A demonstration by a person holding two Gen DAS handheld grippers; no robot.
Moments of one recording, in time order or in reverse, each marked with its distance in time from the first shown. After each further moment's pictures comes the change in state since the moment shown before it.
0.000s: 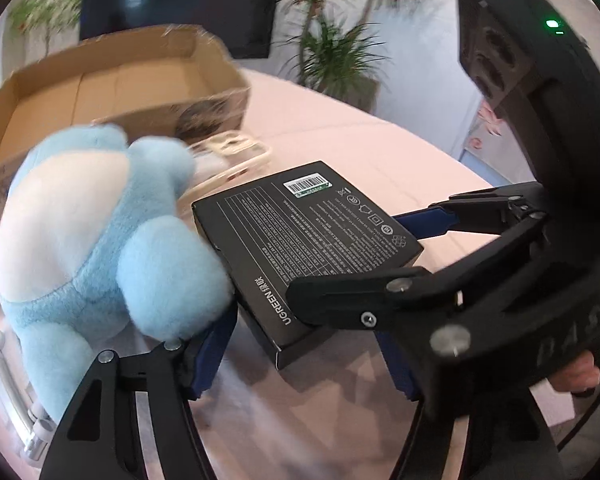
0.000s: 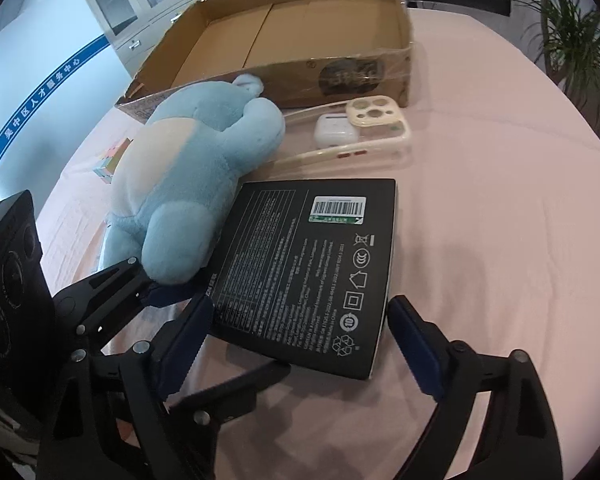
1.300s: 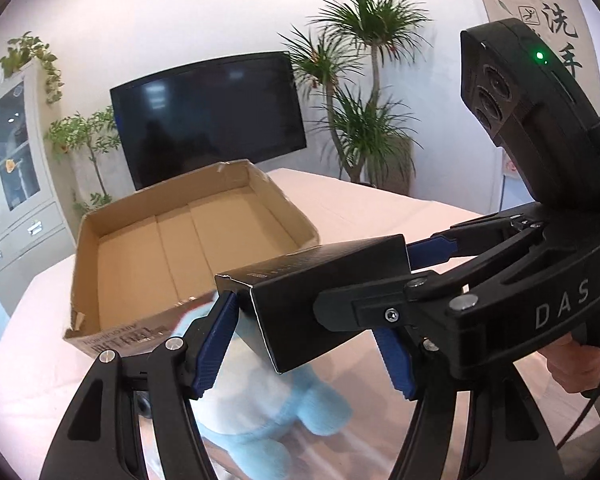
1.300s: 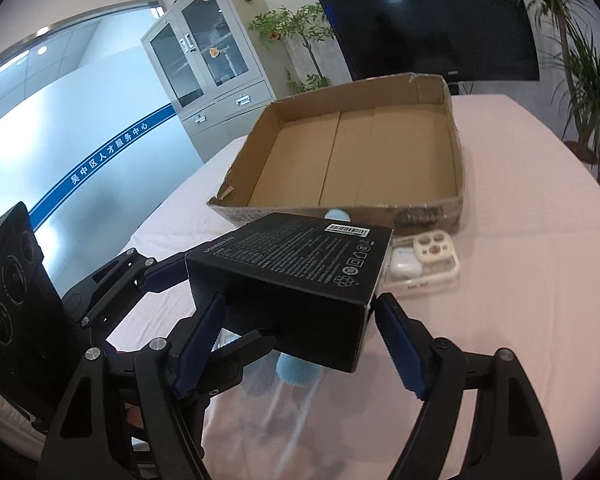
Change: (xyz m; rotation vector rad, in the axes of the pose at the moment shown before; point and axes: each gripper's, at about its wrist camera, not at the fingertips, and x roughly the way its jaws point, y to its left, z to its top) left arm -0.115 0.001 0.076 0.181 -0.276 0.282; right arm -0.074 0.062 0.050 -0.071 -0.308 0.192
